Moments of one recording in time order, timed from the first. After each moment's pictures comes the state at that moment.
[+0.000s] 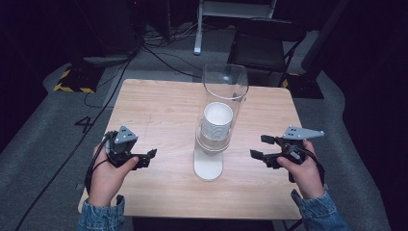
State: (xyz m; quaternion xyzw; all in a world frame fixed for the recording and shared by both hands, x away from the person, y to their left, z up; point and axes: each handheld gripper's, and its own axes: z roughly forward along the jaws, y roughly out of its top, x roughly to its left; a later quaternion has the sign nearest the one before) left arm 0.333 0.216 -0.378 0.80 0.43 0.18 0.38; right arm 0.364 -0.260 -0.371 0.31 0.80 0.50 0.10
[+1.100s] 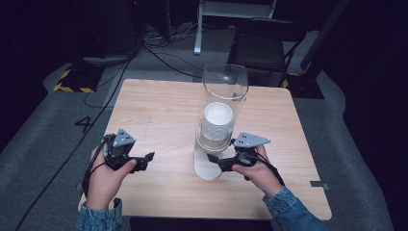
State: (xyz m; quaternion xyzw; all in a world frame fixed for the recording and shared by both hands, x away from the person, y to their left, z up) left arm 0.326 0.222 -0.382 0.80 0.44 0.18 0.37; right arm 0.376 -0.148 -0.422 0.24 0.79 0.54 0.13
